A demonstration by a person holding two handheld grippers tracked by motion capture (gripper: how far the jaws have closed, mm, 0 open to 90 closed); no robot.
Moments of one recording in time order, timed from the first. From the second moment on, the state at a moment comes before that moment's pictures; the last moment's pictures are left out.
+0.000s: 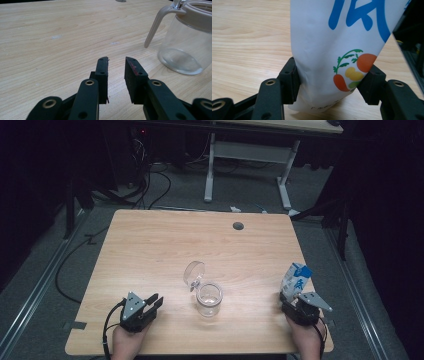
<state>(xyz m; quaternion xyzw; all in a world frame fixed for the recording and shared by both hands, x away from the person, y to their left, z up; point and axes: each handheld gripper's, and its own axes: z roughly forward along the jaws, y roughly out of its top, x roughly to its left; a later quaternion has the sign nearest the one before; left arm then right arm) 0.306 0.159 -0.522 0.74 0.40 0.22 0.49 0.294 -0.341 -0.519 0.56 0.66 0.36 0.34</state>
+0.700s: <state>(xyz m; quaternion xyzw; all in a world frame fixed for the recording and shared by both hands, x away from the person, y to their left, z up) 0.306 0.159 -0.523 0.74 0.41 0.22 0.49 0.306 -0.297 -0.519 0.49 0.72 0.38 0.32</state>
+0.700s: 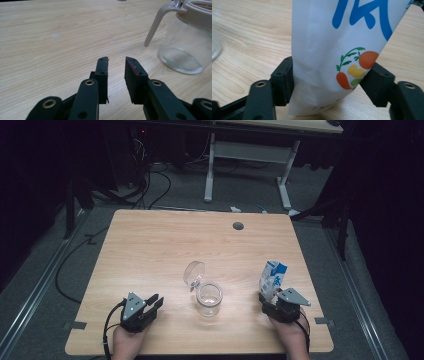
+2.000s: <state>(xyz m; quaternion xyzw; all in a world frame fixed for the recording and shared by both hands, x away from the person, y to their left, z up) 0.309 0.153 -0.521 0.74 0.40 0.21 0.50 0.268 -0.324 -0.513 0.50 0.71 0.36 0.34</state>
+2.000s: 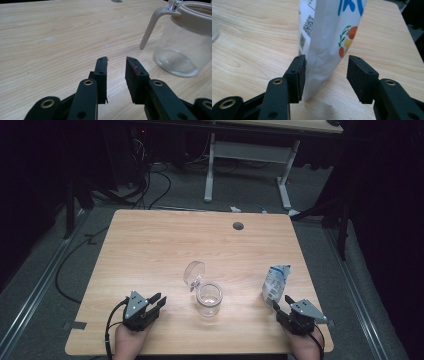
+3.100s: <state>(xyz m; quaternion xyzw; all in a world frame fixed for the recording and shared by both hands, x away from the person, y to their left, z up) 0.309 0.158 -0.523 0.74 0.40 0.21 0.49 0.275 -0.327 -0.492 0.50 0.68 0.41 0.36</state>
